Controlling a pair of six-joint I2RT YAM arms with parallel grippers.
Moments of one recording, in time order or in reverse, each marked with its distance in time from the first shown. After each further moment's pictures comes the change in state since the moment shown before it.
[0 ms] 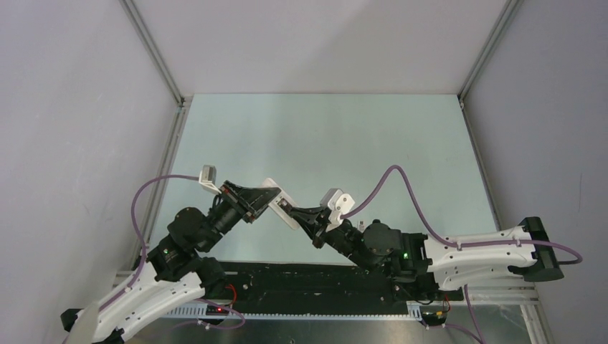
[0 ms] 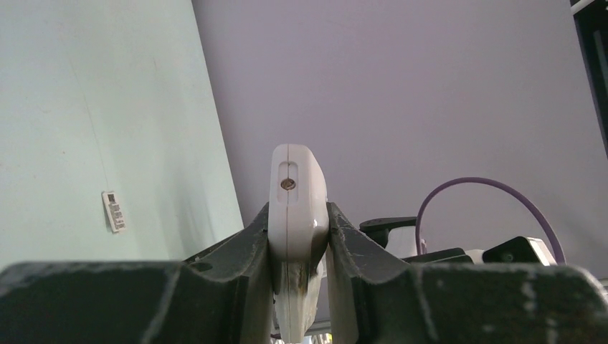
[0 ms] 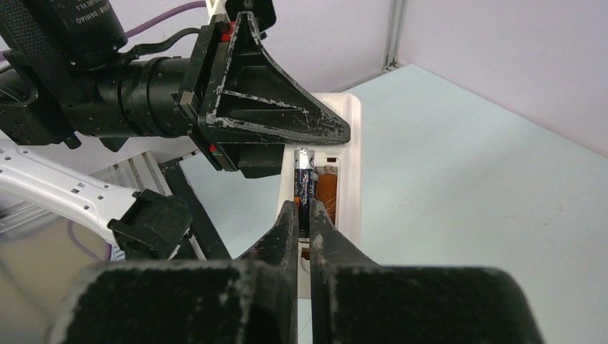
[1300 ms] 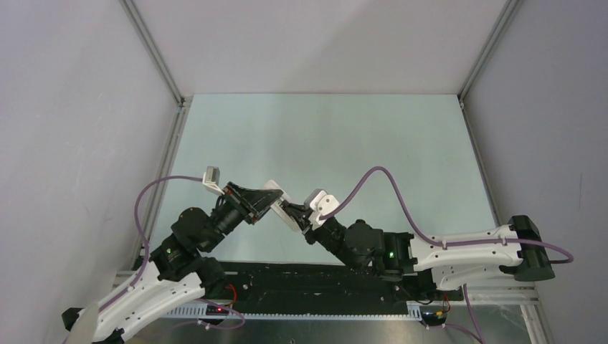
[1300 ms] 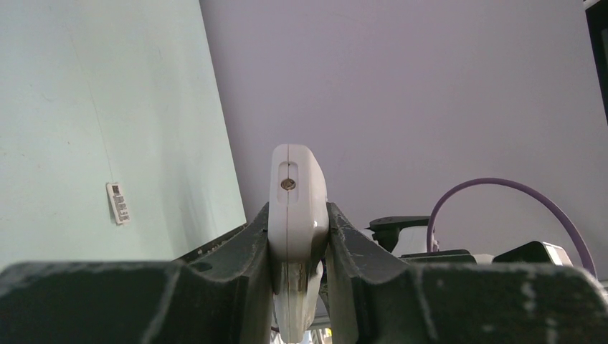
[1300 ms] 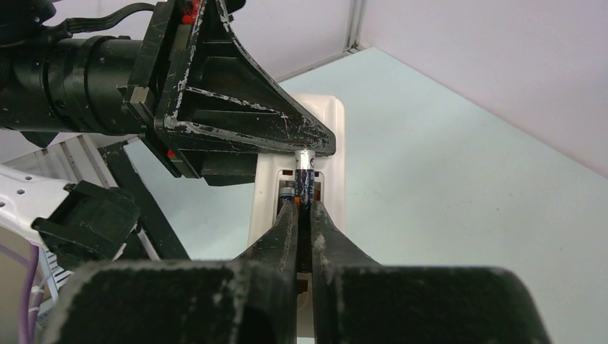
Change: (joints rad) left arm 0.000 0.002 -0.026 0.013 0.019 -0.016; right arm -0.024 0.097 0.034 -0.011 0.069 -0.057
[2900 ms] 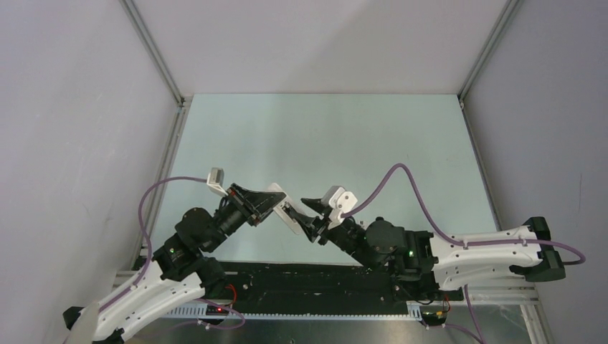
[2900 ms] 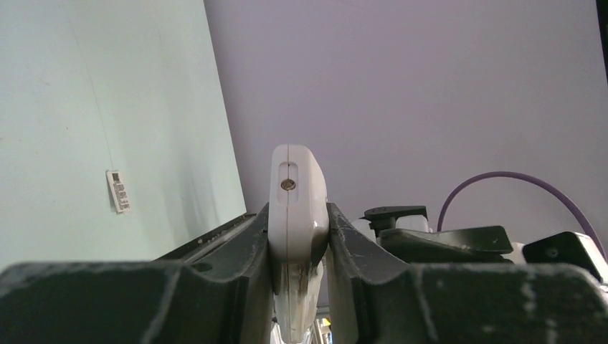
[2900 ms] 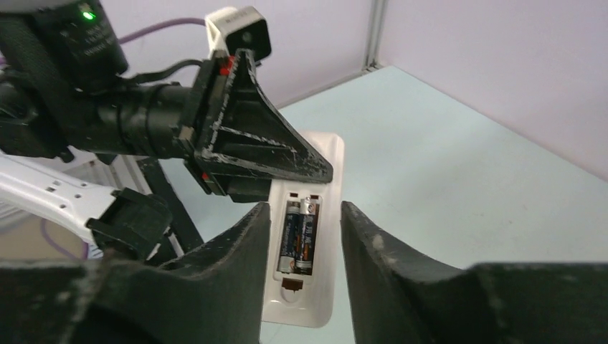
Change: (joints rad) left arm 0.000 0.005 -0.025 0.013 0.021 -0.018; right arm 0.025 -0.103 0.011 -0.075 -0.027 0.010
